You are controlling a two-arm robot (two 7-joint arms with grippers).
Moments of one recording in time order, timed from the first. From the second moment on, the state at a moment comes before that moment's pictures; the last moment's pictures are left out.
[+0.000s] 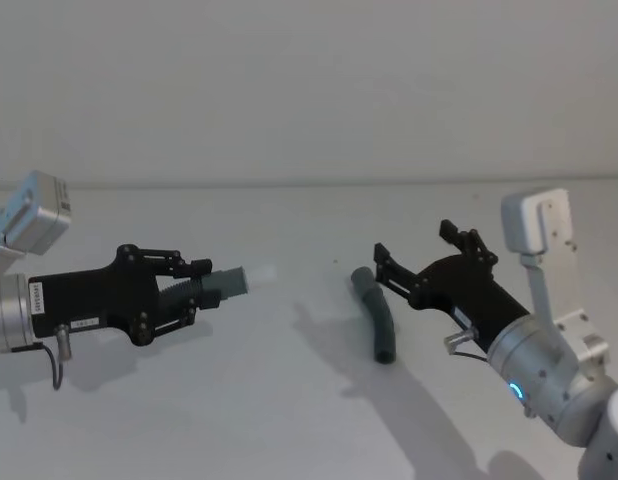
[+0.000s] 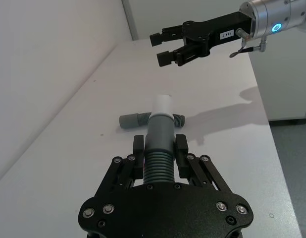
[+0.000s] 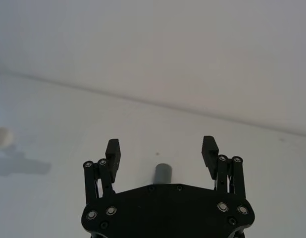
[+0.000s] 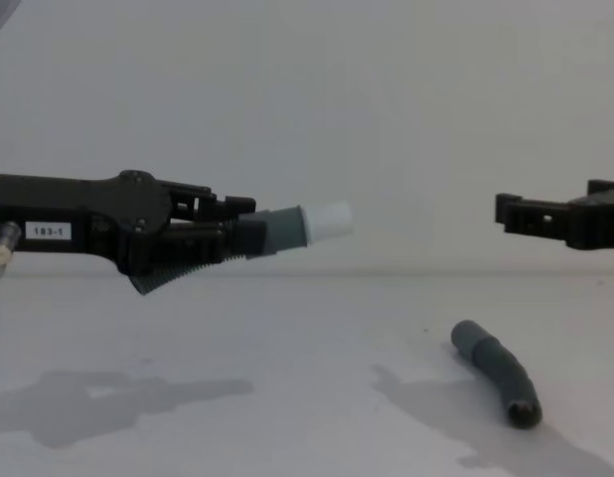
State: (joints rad) left arm -0.49 0.57 0.44 -1.43 -0.47 -0.05 -1.05; right arm 0.03 0.35 -0.26 -1.88 0.28 0.28 0.09
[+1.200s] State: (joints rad) left arm -0.49 0.57 0.44 -1.43 -0.47 -0.05 -1.05; right arm 0.10 0.27 -0.34 -1.85 0.22 0.61 0.00
